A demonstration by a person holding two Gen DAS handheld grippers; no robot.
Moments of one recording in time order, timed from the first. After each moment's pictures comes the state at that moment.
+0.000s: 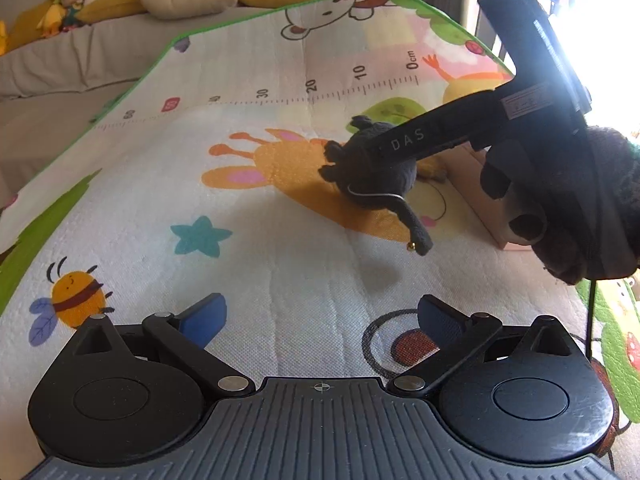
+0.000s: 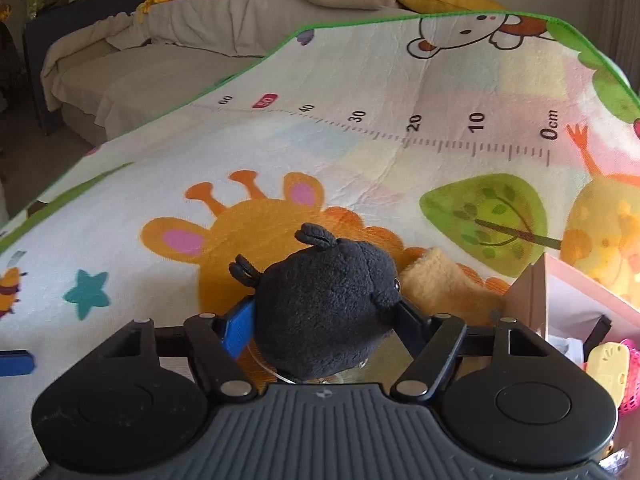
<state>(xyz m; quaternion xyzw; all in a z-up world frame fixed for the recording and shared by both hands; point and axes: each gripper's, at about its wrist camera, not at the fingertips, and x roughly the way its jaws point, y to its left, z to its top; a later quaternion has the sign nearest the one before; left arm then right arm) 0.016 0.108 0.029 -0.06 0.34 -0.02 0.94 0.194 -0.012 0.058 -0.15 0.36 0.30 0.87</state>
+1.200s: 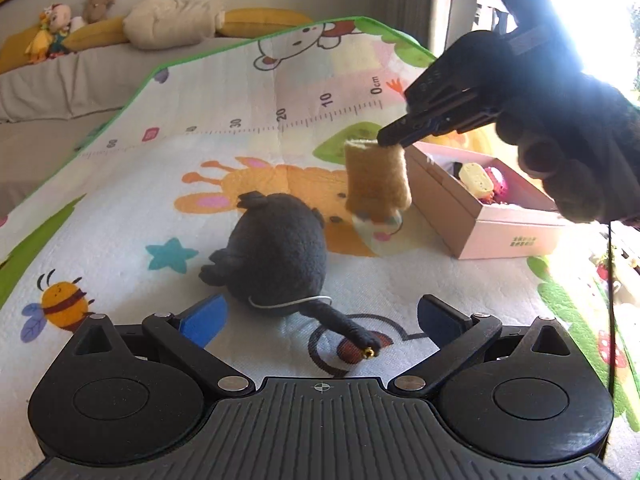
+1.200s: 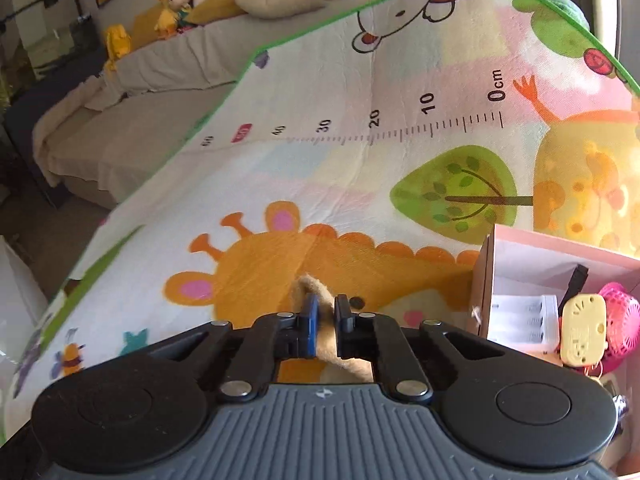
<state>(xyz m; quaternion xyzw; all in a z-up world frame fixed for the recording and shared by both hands) -0.013 0.078 0.045 -0.05 0.29 -0.05 0.95 0.196 -0.077 0.116 -0.03 0.40 0.28 0.87</state>
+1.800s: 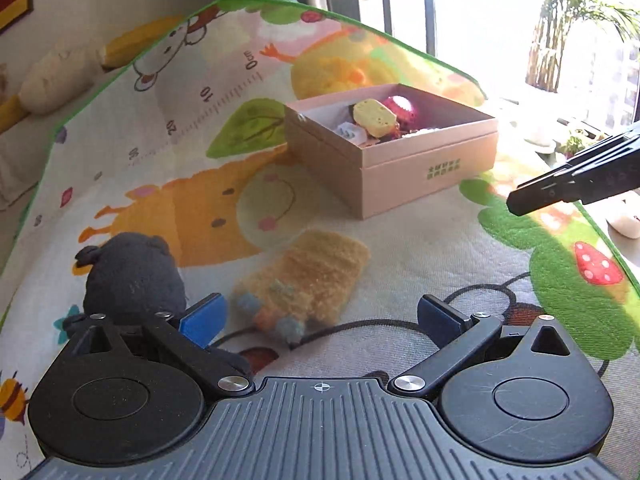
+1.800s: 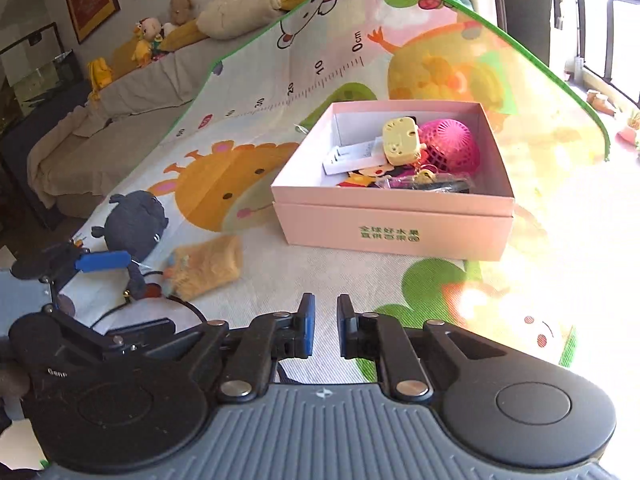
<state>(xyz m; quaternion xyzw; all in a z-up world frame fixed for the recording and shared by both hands) 0.025 -0.016 0.026 0.11 0.33 -0.13 0.93 0.052 -0.259 0.063 0.01 0.38 0.22 0.90</state>
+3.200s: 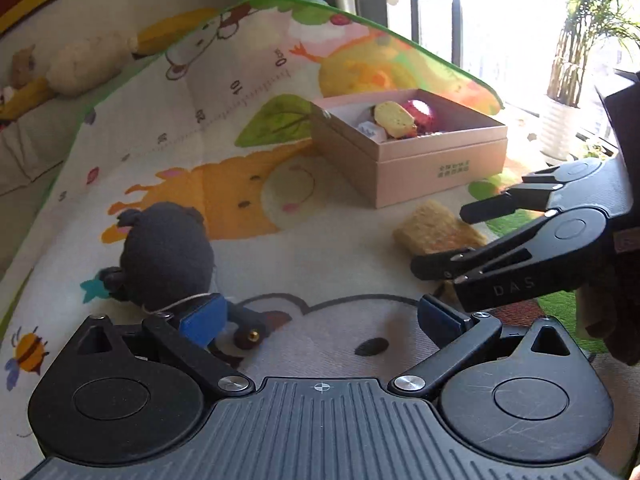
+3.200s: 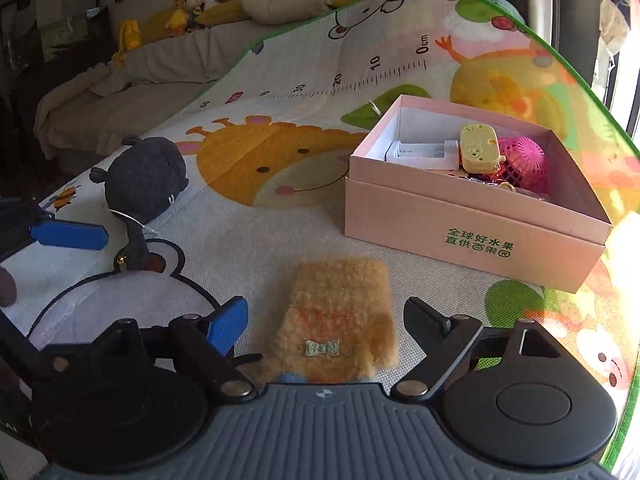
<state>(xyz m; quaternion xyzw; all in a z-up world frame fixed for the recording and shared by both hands) -0.016 0.001 0.044 0.10 0.31 -0.05 0.95 0.050 -0.181 0.020 -0.09 0.33 0.24 0.91</state>
